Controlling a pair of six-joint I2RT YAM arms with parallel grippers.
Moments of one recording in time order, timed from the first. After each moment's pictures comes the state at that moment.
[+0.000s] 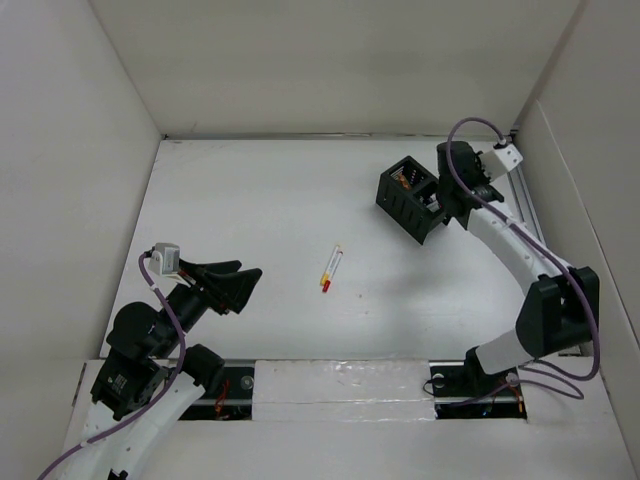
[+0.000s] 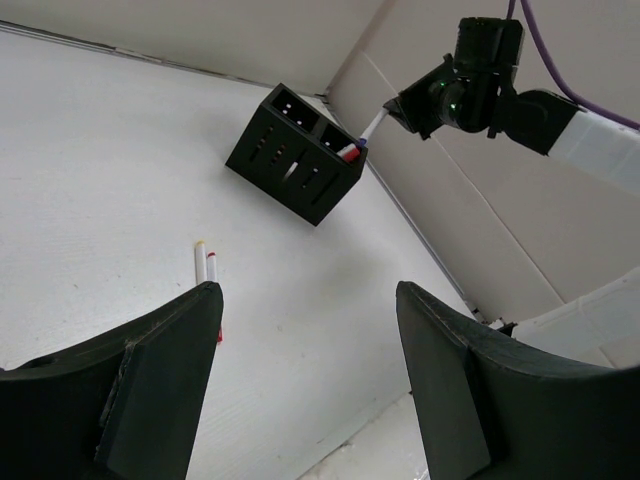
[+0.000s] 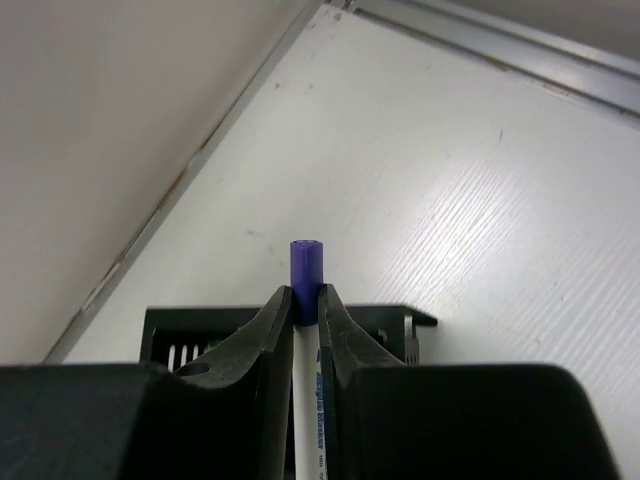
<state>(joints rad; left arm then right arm) -0.56 0.16 0.69 -0.48 0.06 -0.60 0.28 1.48 1.21 -0.30 0.87 0.93</state>
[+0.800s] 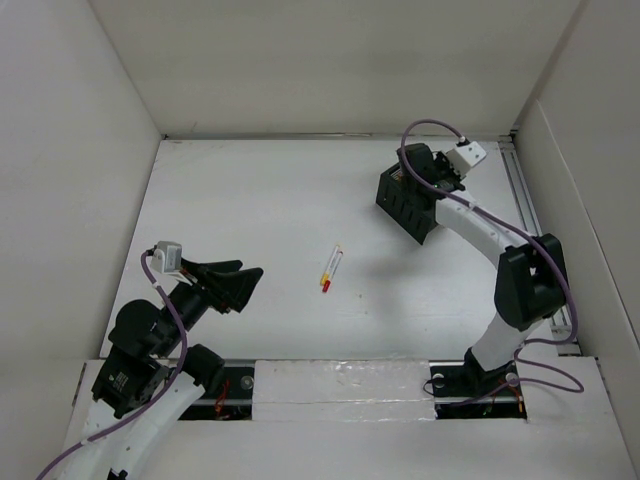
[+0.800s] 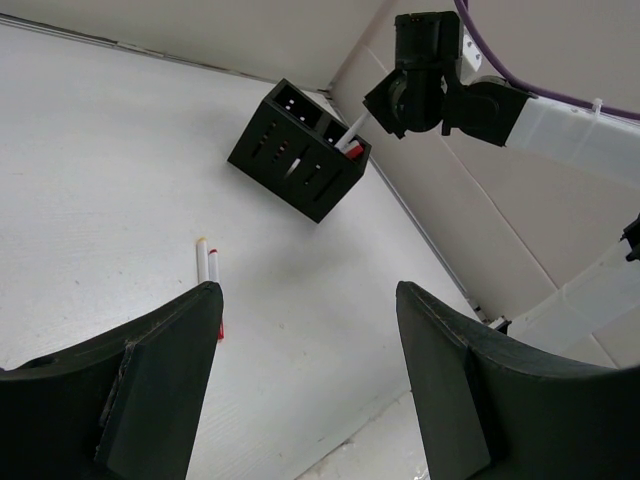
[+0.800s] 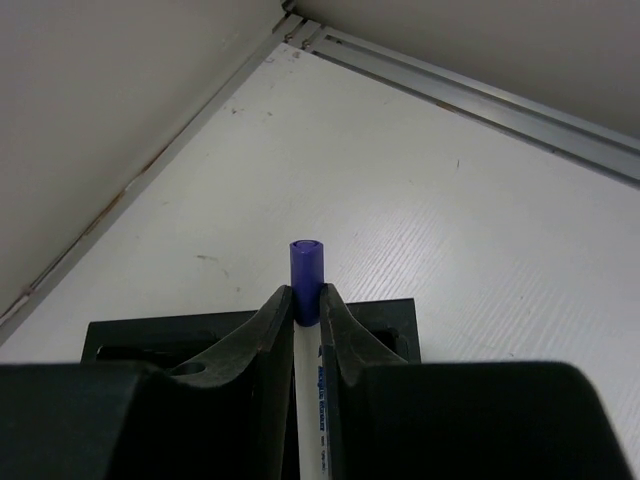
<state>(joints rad) -0.56 0.17 0.69 -0.48 0.06 -0.60 0.39 1.69 1.33 -0.30 1.17 0.88</state>
